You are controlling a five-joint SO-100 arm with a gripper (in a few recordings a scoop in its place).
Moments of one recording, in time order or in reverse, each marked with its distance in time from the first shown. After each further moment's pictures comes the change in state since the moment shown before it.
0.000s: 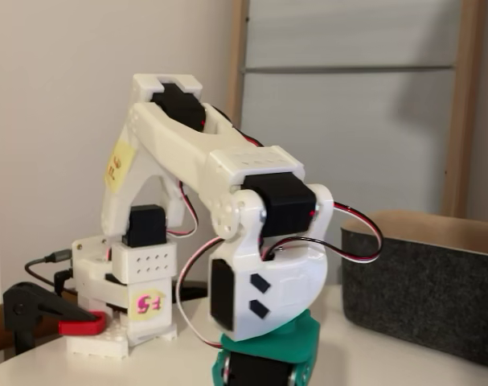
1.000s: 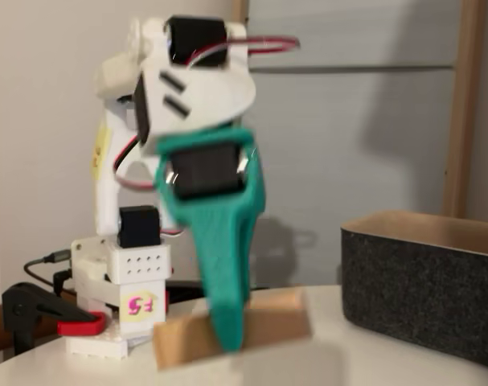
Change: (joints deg) arm 6.1 30.4 0.1 -5.0 18.5
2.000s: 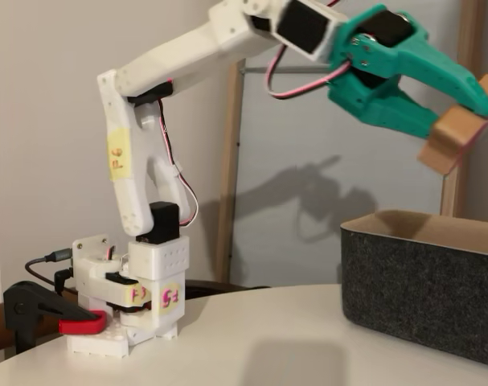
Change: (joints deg) arm -37.9 12.5 -0.1 -13.5 -7.4
